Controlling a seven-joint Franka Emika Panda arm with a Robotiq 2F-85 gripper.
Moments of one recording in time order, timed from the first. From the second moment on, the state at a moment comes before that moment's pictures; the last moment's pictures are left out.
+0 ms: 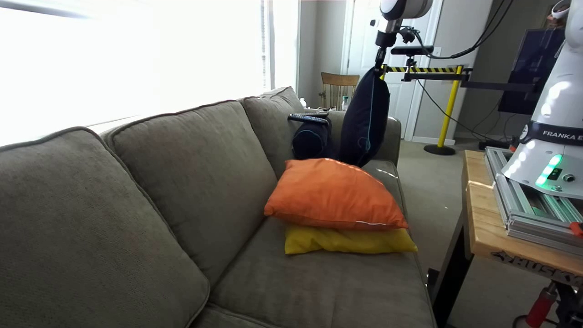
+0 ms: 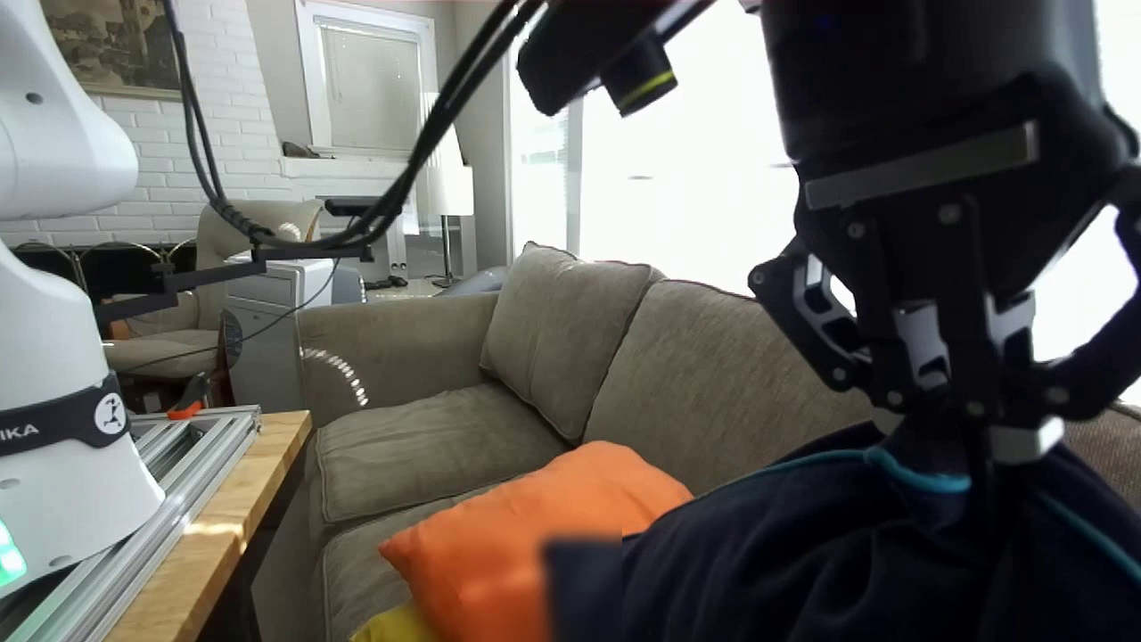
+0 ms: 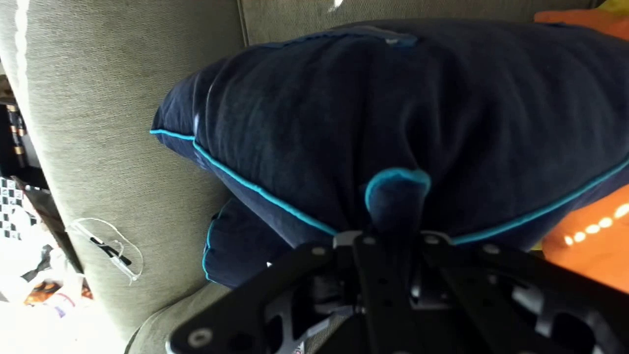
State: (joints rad) arm -0.30 0.17 -0.32 -2.07 -0.05 2.53 -0.81
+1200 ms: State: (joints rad) arm -0.30 0.32 -0.24 -1.90 -0.05 2.51 -0.74
